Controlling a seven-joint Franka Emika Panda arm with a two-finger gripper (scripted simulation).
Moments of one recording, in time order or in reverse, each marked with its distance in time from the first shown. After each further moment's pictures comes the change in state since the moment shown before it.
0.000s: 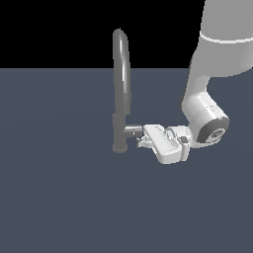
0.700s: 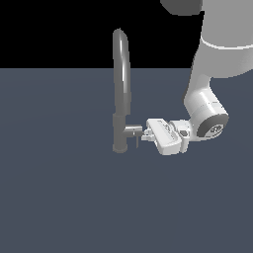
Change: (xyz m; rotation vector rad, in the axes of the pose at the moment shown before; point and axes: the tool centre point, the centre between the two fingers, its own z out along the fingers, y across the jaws) arm -0.004 -0.038 -0.020 0.055 0.028 -0.042
